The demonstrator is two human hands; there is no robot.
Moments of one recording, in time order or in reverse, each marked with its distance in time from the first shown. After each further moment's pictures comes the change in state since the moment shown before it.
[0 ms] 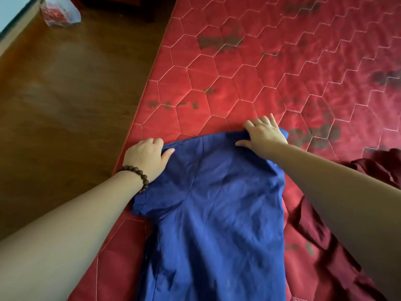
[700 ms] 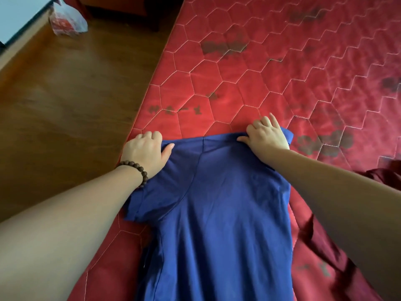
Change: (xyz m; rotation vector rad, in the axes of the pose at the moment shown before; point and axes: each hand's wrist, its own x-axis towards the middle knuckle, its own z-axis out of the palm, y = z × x) left_hand 0.026 -0.009 0.014 0.118 0.113 0.007; right_hand 0.026 0.003 0.022 -0.147 0.191 -0.032
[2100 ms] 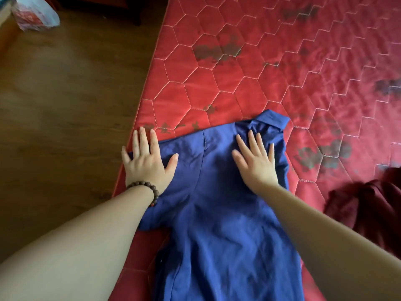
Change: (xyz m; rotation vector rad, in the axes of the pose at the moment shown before) left_hand 0.031 0.003 0.018 -0.173 -0.230 -0.267; right_hand -0.015 -0.046 0.000 0.525 -0.067 0.343
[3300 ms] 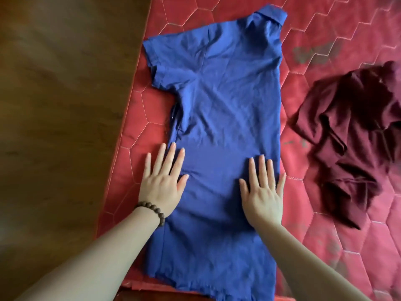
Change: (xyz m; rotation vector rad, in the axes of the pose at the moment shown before) left_hand -0.340 -0.039 0.032 0.085 -0.018 0.326; right_hand -0.375 0.008 0.054 -0.202 0.005 0.127
